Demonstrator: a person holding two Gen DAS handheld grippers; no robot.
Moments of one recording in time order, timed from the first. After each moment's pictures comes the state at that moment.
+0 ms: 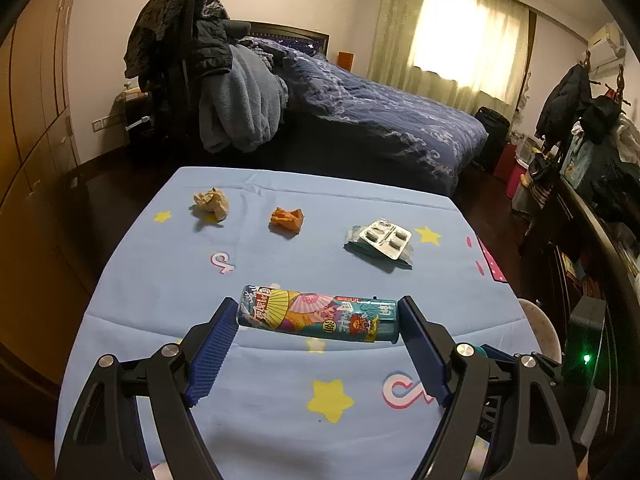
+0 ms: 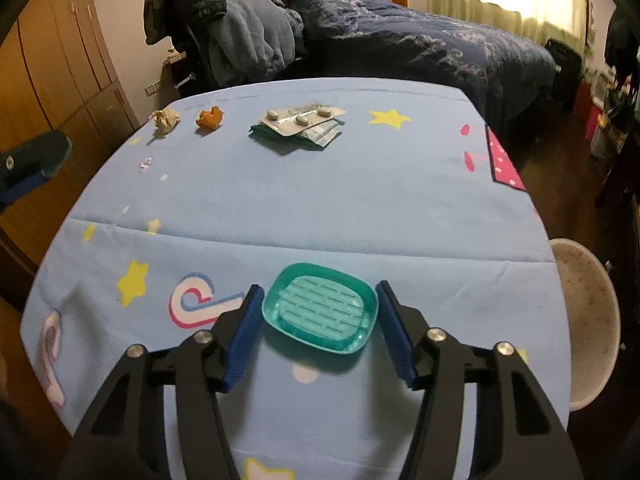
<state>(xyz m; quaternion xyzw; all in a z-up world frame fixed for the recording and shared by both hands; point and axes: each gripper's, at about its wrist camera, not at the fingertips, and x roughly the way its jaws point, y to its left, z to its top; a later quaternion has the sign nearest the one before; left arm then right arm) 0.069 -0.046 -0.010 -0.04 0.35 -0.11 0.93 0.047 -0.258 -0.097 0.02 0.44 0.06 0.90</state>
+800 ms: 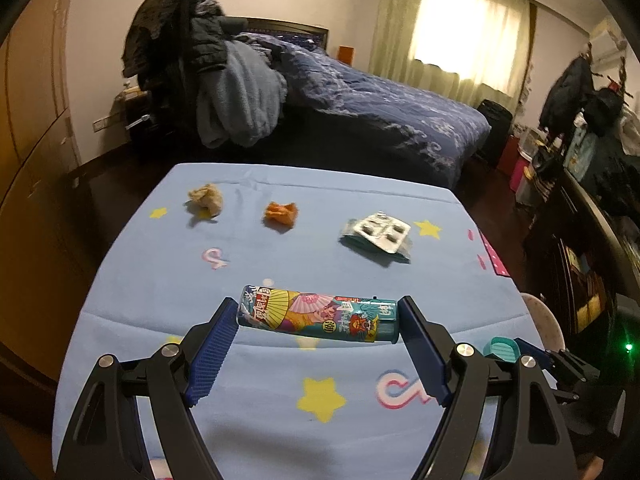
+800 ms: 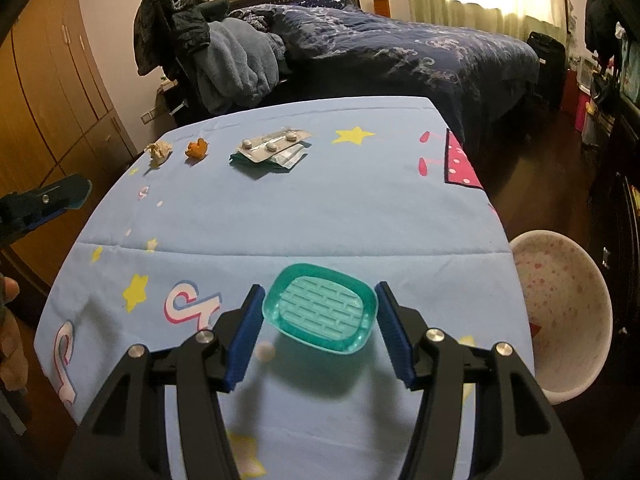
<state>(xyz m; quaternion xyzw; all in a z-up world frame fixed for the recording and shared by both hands) 0.069 -0.066 -0.013 -0.02 0.36 -0.11 0.93 0.023 -0.304 -0.080 0.07 0.41 0.05 0.91</state>
